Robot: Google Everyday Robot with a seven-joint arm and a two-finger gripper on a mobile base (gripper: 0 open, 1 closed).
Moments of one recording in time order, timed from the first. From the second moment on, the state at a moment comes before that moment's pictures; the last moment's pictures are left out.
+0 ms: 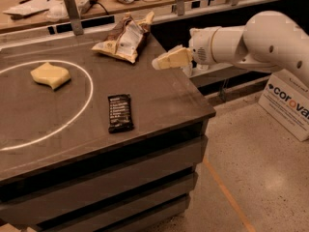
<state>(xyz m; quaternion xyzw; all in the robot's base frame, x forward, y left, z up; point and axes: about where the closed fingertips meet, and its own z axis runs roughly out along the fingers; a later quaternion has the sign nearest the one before) 0.687 -0.066 0.935 -0.37 0.73 0.20 0.54</state>
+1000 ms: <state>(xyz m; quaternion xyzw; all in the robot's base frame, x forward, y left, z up) 0.785 -0.014 0.880 -0.39 0.72 0.19 0.54</state>
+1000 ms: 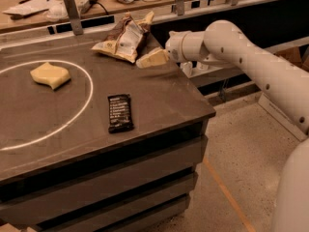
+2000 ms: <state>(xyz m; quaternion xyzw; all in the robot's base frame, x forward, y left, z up) 0.843 0.048 0.870 -0.38 0.74 0.18 0.53</state>
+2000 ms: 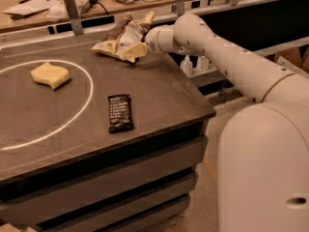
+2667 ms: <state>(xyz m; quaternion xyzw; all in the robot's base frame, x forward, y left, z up) 0.857 0.075 0.850 -0.37 0.76 0.20 0.51</state>
